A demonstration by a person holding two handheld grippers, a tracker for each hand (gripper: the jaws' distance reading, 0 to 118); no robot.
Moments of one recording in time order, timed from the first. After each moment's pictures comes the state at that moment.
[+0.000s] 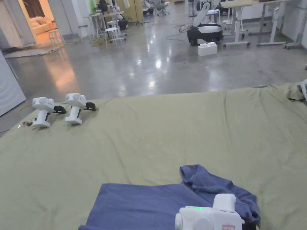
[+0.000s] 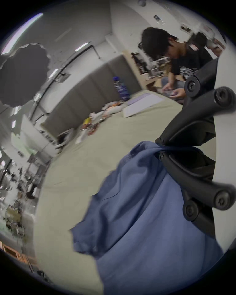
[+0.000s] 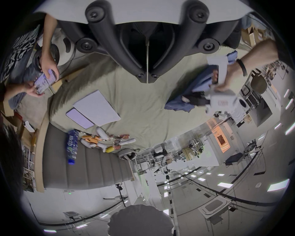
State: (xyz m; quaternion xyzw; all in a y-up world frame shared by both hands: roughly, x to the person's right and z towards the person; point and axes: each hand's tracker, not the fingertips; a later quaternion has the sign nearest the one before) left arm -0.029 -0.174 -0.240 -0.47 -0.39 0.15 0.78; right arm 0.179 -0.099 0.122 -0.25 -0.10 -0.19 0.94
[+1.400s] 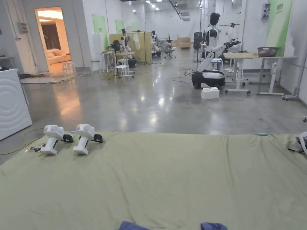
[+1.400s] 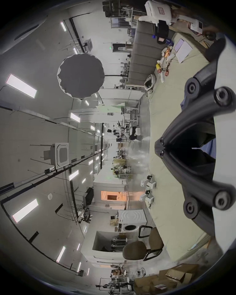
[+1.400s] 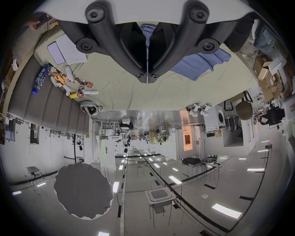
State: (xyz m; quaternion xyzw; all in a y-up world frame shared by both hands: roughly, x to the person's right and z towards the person) left arm -0.308 0.087 0.110 0.01 -0.01 0.01 1.00; right arm 0.121 -0.019 0.077 -0.10 0.05 -0.02 0.99
